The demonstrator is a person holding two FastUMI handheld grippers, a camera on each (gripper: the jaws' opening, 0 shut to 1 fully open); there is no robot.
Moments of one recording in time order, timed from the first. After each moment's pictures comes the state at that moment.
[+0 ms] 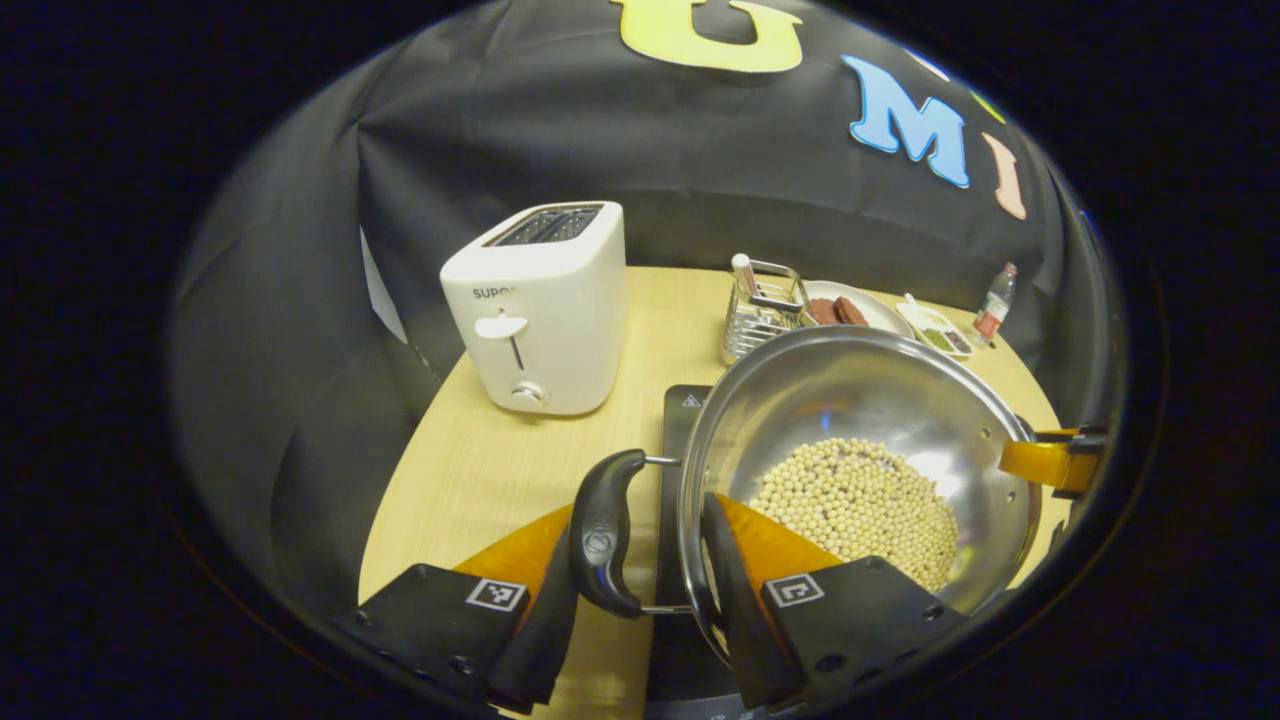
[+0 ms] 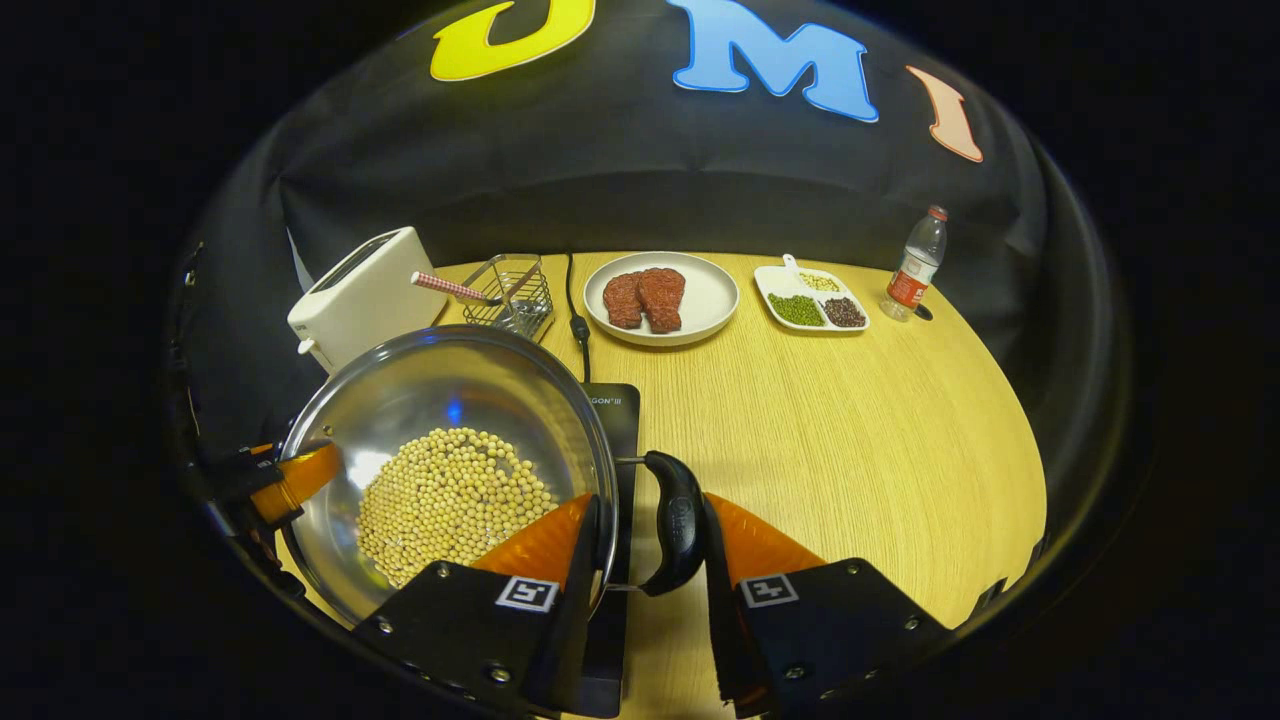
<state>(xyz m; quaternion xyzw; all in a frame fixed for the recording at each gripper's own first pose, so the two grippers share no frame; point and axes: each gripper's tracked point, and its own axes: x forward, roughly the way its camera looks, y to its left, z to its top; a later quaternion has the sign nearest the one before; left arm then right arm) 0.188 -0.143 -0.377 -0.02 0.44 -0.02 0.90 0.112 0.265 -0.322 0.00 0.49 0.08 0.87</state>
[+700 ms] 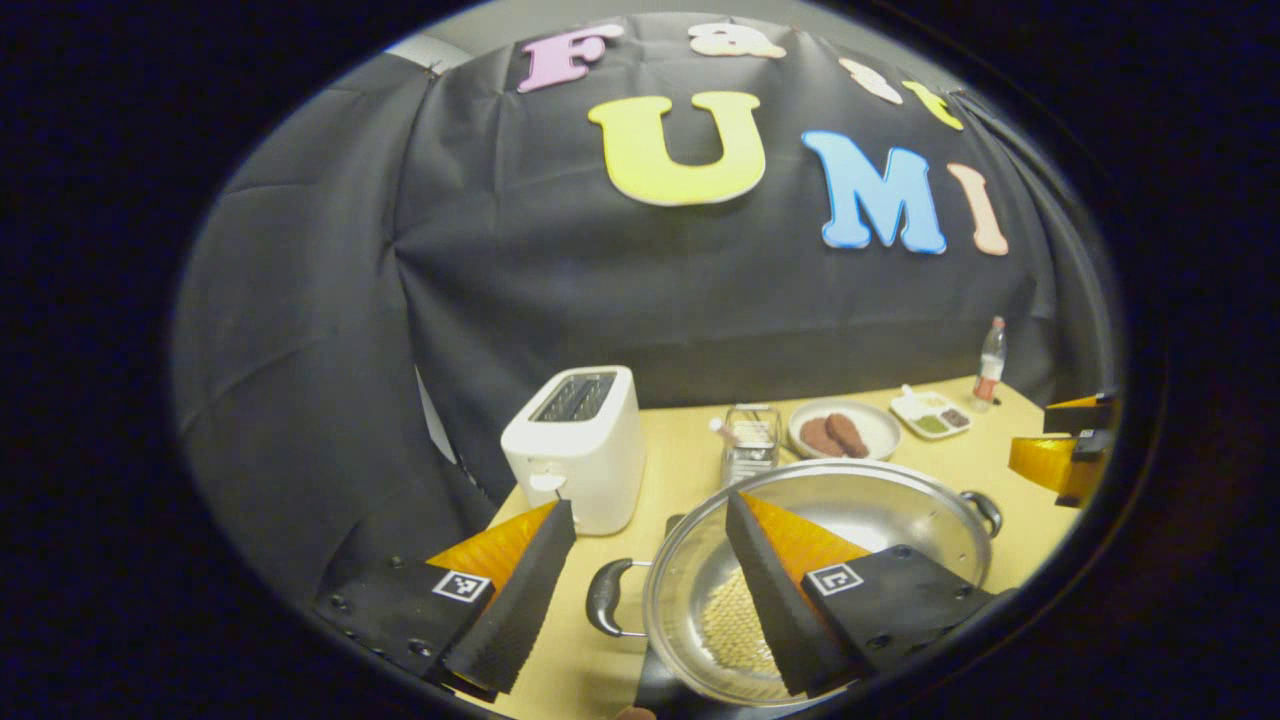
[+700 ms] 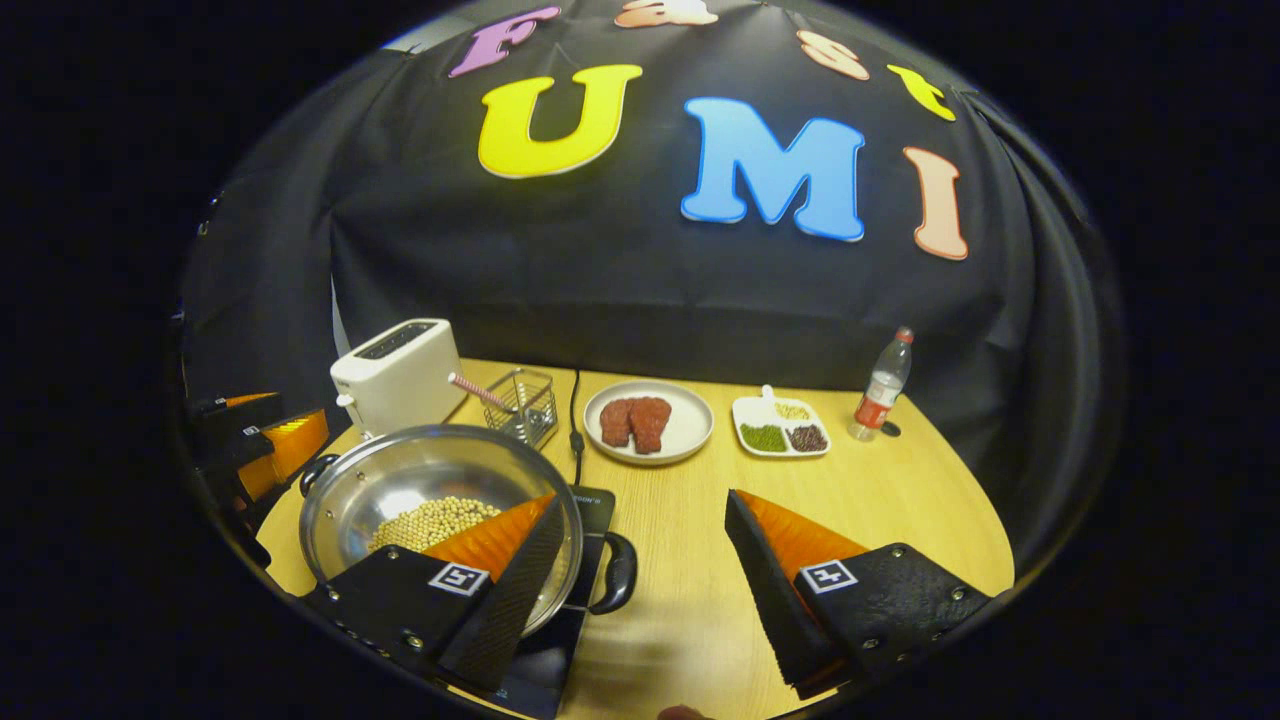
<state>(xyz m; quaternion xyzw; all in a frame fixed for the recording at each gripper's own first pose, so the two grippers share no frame) 0.206 -0.166 -0.227 0.03 0.23 0.02 0.97 0.135 0.219 -0.210 -0.03 0.29 0.10 0.95</state>
